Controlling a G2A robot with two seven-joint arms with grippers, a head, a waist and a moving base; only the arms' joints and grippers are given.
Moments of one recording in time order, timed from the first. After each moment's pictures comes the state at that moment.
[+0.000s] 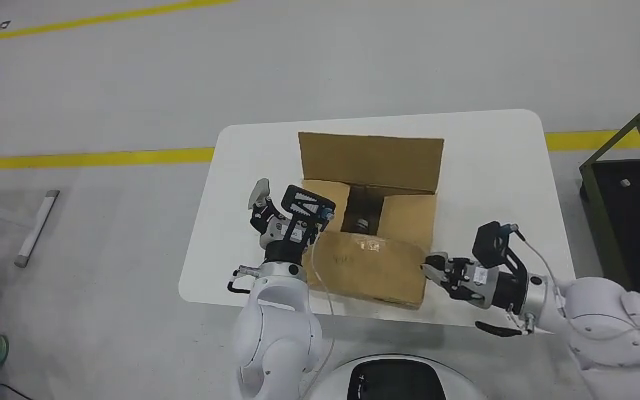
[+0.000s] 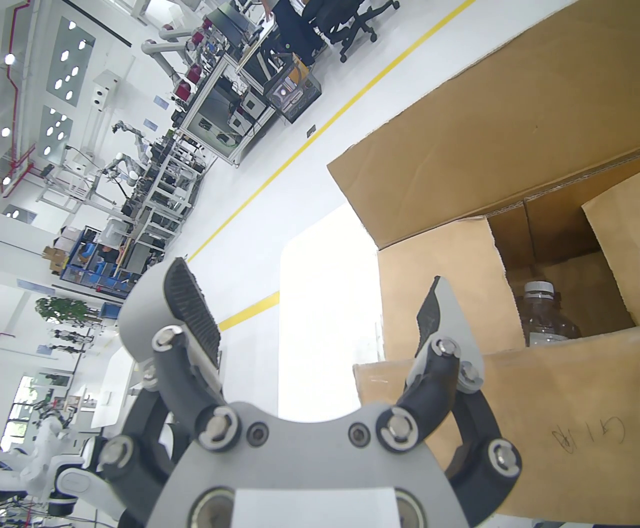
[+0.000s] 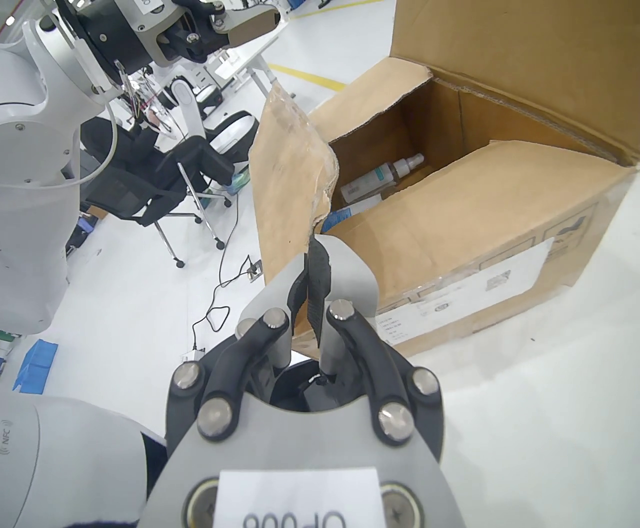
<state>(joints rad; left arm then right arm) 1.31 -1.57 -1.17 -2.16 2.31 -0.19 -0.72 -1.54 -1.10 1.57 -2.02 -0.48 -0.61 0.75</state>
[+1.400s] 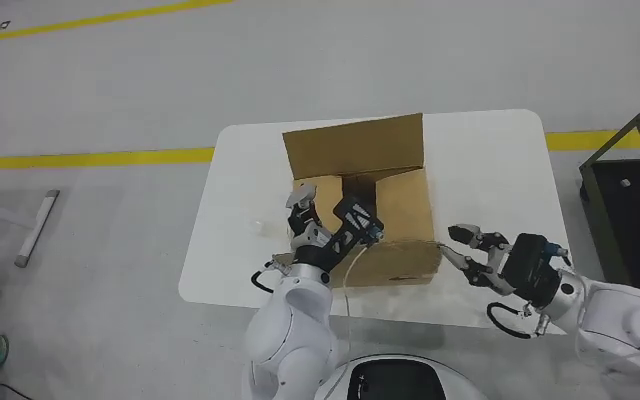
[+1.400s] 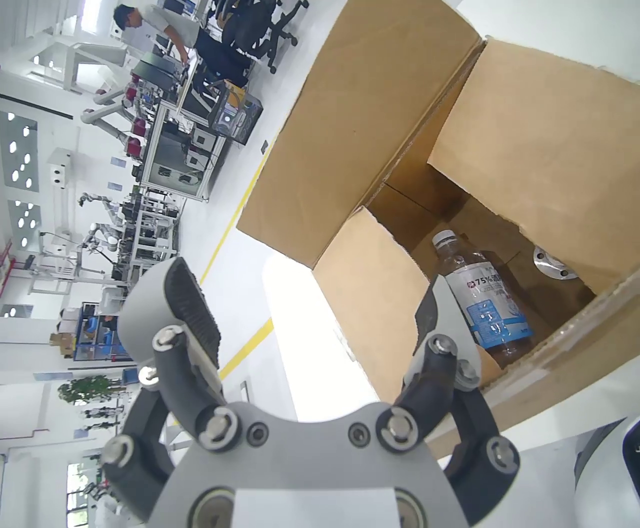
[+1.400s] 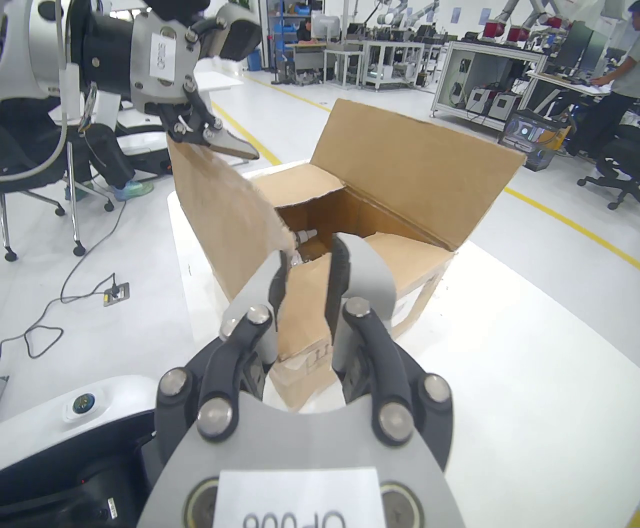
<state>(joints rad) 1.28 -1.57 -1.07 -2.19 2.33 -0.49 -0.80 -1.62 -1.09 1.67 -2.05 -1.04 -0.73 0.09</state>
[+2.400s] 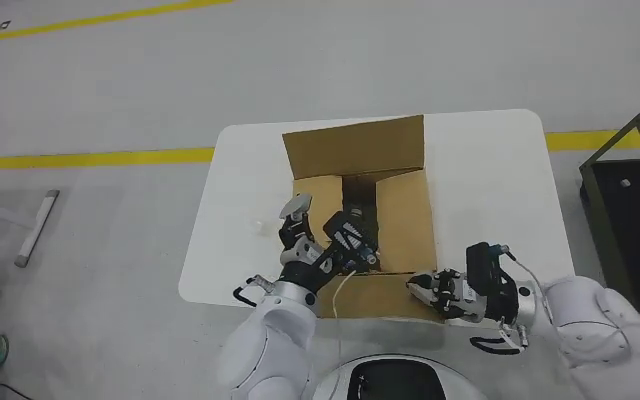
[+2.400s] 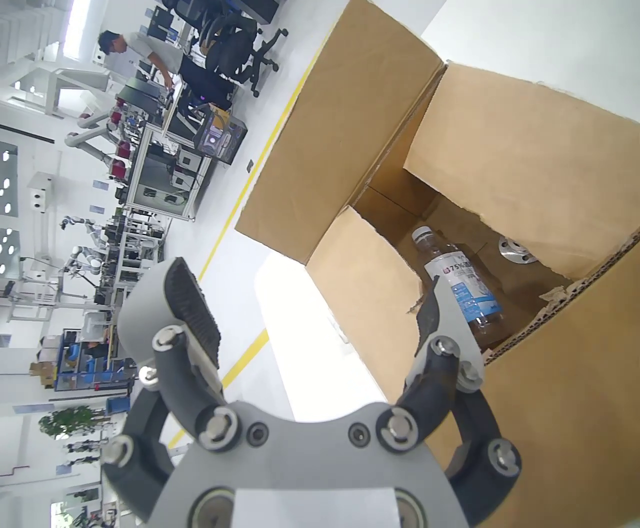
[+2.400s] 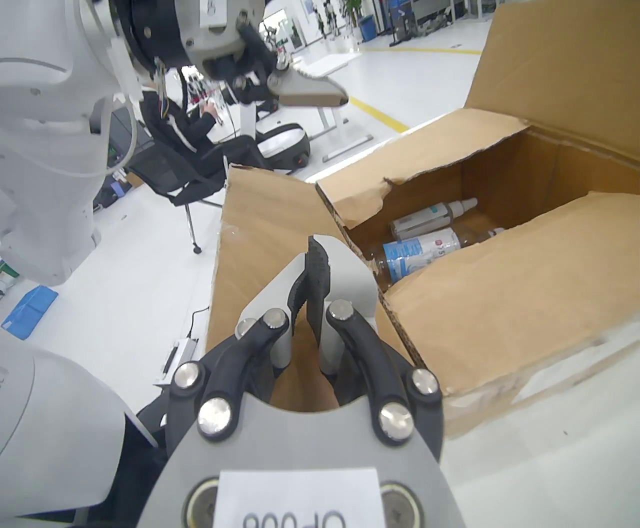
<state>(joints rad) 1.34 -1.55 -1.12 -2.31 2.27 -0.59 -0.78 -1.51 -1.05 1.47 -1.96 -0.55 -0.87 0.62</state>
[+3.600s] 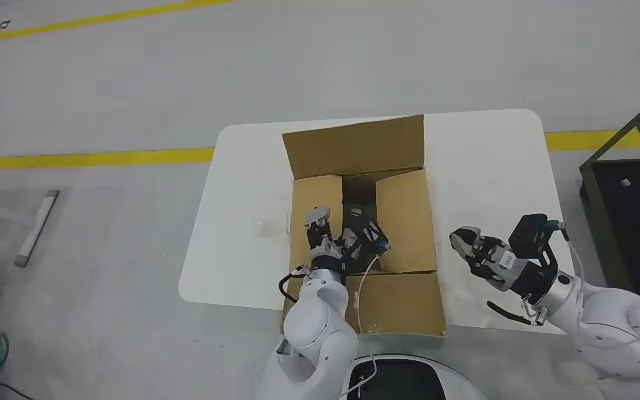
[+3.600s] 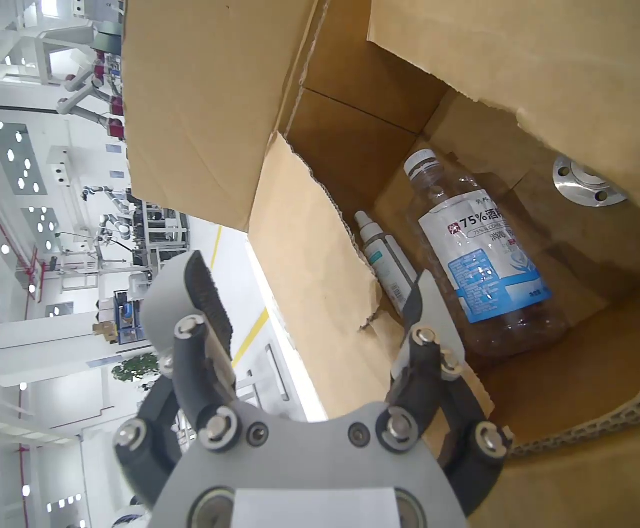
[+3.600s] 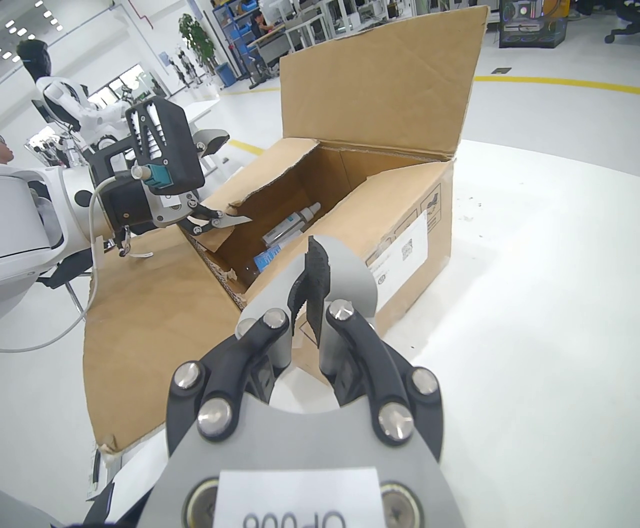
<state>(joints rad) 1.29 -1.56 -1.03 -1.92 2.50 -0.37 -0.78 -1.62 -1.05 1.61 -2.00 -0.70 -0.55 0.33</state>
